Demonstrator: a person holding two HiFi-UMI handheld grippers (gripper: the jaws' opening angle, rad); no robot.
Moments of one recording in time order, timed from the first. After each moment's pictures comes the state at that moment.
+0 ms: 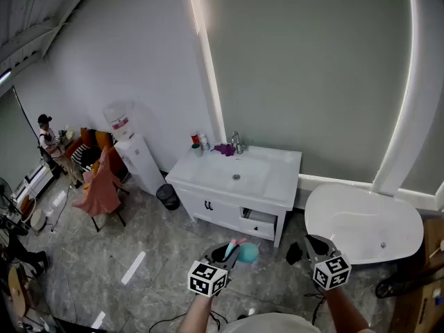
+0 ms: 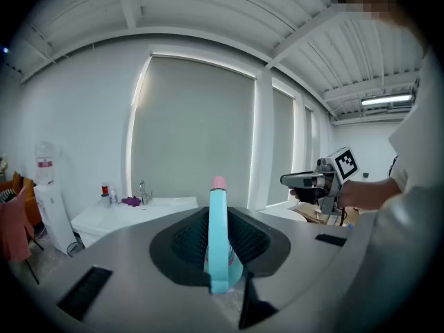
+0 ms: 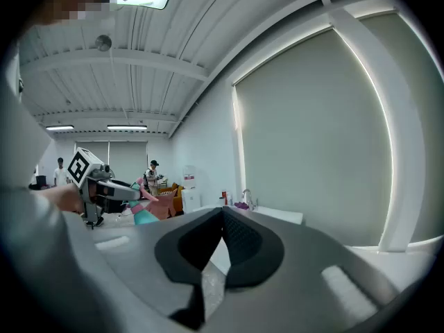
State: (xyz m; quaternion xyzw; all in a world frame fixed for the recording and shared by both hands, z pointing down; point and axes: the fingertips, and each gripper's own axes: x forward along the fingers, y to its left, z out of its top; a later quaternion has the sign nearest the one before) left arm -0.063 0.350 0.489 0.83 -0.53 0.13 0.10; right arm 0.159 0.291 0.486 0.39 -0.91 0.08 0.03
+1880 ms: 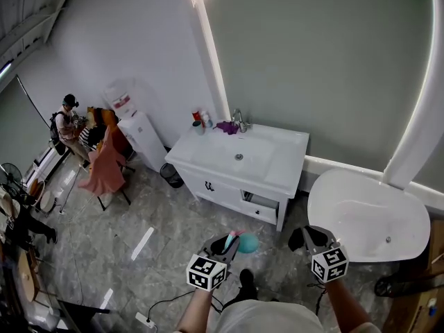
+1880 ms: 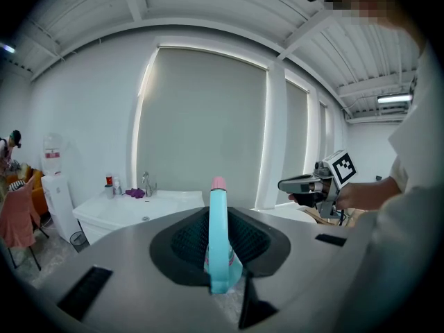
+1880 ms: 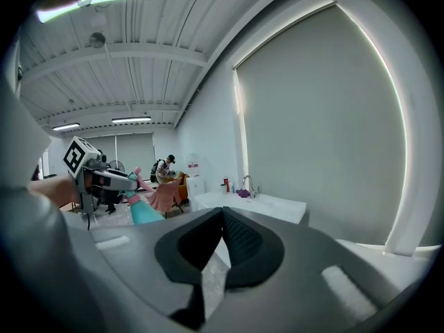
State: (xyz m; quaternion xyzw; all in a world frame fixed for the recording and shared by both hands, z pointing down) left arm -0.032 0.303 0.523 0.80 -0.57 0.13 0.13; right arm 0.177 0.223 0.538 0.36 -0.93 0.10 0.08
